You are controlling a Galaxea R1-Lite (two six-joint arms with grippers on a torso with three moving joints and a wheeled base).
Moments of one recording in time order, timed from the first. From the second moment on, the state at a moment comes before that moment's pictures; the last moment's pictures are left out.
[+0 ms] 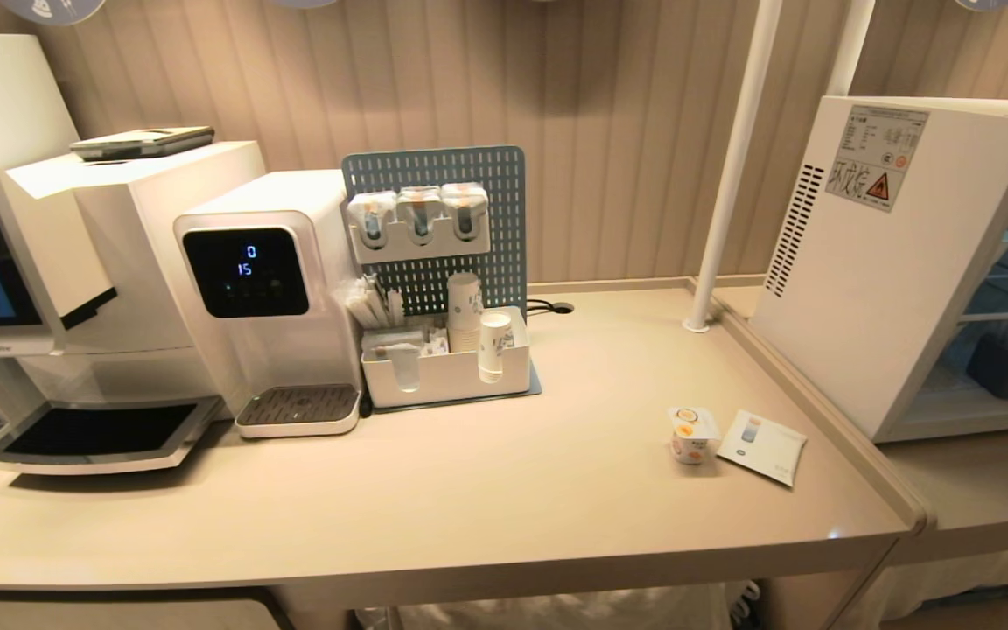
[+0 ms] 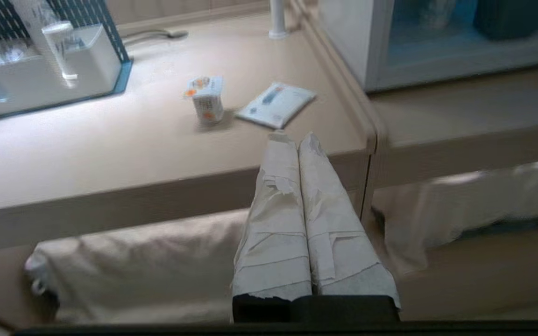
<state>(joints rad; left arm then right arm) 0.00 0.00 -0.01 0.01 0.00 -0.03 0.00 0.02 -0.14 0.19 -0.06 0.07</state>
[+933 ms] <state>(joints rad) 0.00 0.00 -0.01 0.01 0.00 -0.03 0.00 0.00 0.00 0.02 0.01 -0.01</state>
